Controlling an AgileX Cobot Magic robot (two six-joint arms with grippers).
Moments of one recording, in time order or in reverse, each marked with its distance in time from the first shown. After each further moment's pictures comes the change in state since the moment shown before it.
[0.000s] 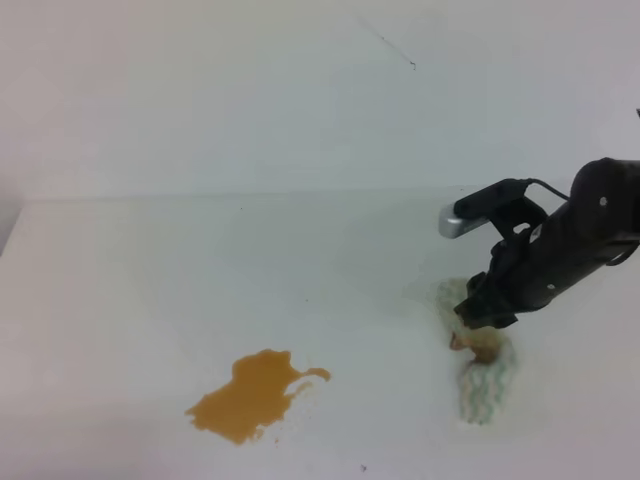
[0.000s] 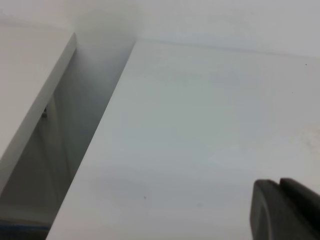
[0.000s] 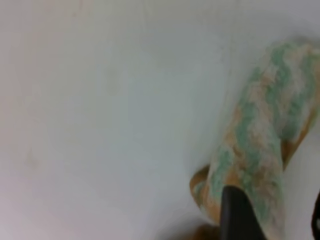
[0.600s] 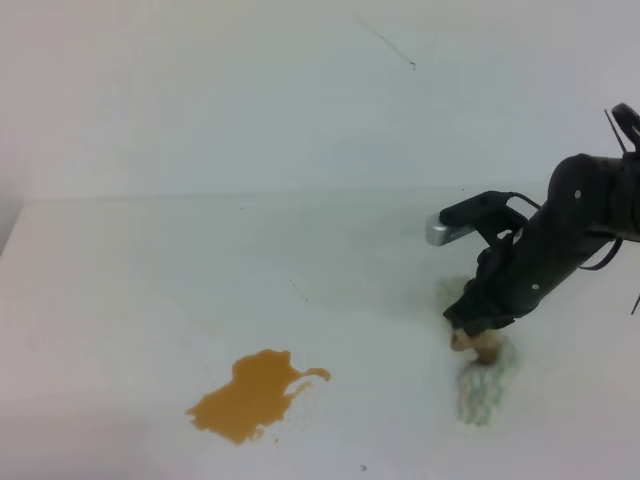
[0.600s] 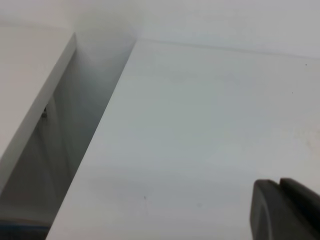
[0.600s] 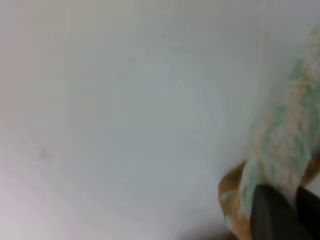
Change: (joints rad) left arm 0.000 0.002 -0.002 0.000 0.001 0.000; right arm 0.001 0.097 -0.113 0.088 0.138 -0.052
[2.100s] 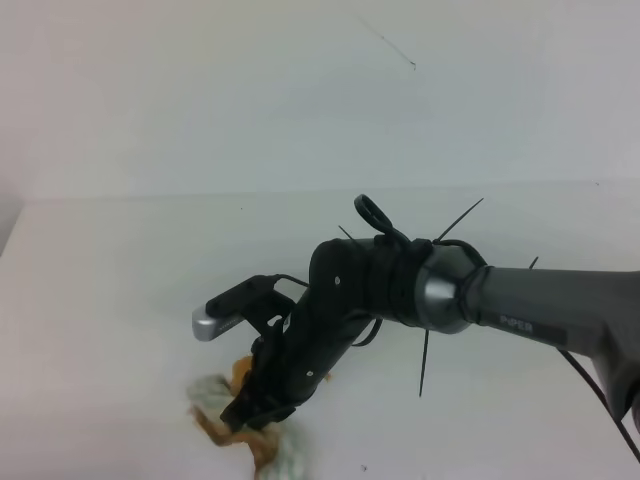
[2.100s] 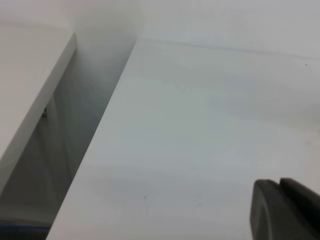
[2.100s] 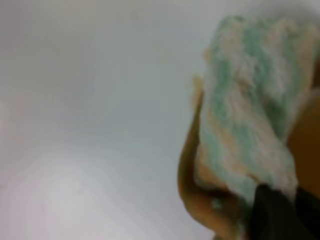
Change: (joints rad) left arm 0.000 -0.002 0.002 0.001 -0.001 0.000; right arm 0.436 0.246 -0.306 0.171 0.038 0.063
